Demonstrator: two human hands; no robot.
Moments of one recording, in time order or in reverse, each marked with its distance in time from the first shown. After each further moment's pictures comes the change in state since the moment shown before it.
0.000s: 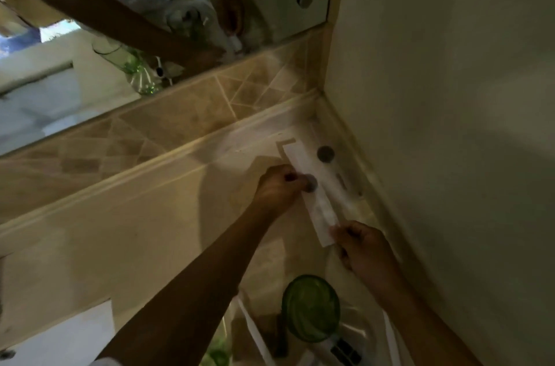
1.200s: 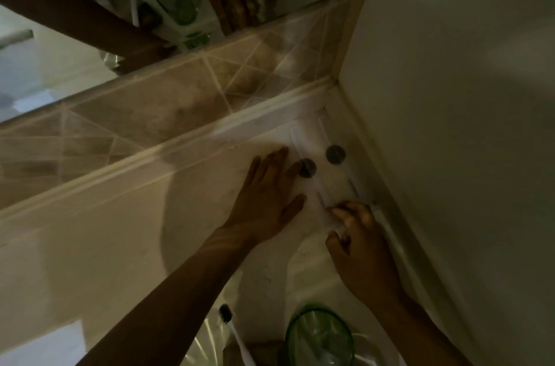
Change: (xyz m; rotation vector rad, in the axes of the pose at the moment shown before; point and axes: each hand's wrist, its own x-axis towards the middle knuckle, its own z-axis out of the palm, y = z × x) left_hand 0.040 -0.067 -0.015 0.852 0.057 0.614; right_hand 0.038 0.002 0.021 -0.569 0.168 -0.373
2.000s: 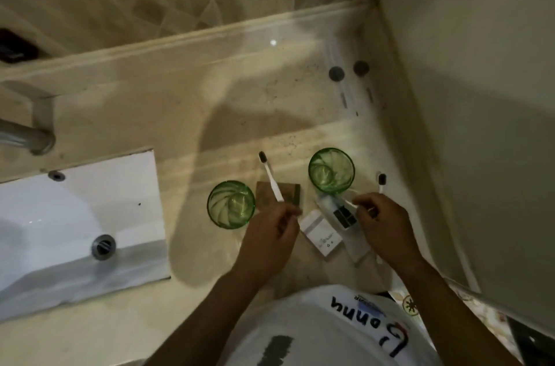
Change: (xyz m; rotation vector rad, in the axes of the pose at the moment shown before) left_hand -0.302 0.126 0.024 -0.827 0.218 -0.458; right_hand -0.181 0.027 -0.030 0.006 -0.158 0.125
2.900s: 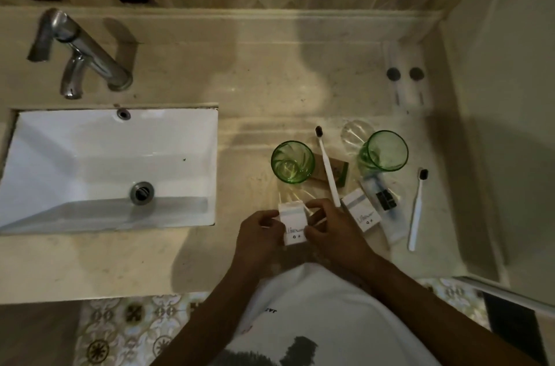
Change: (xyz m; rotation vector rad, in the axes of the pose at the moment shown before) left_hand -0.087 -0.088 -0.033 -0.401 0.226 -0.585; right_hand -0.091 -0.070 0.116 -0.051 -0.426 -0.169
